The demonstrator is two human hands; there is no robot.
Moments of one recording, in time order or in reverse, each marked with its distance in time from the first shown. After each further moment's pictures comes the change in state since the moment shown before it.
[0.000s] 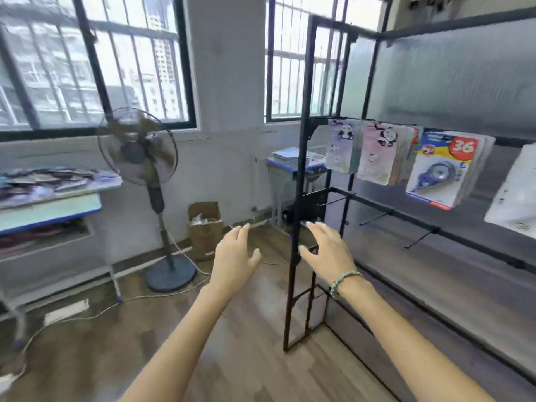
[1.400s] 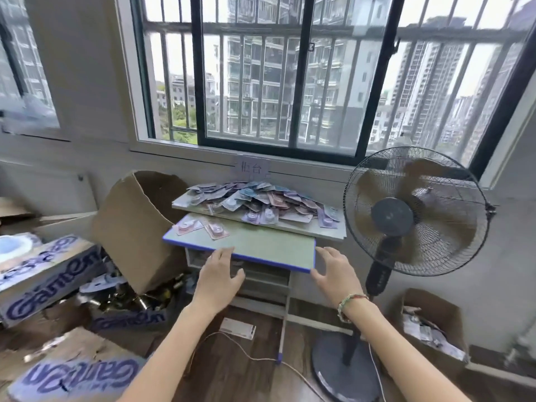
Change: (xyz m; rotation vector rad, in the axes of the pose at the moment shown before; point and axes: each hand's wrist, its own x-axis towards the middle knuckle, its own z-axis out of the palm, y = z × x) left_hand 0.225 -0.649 -0.269 0.255 0.406 -0.788; right_hand 0.481 -0.561 0.453 0.191 -0.390 -0.690
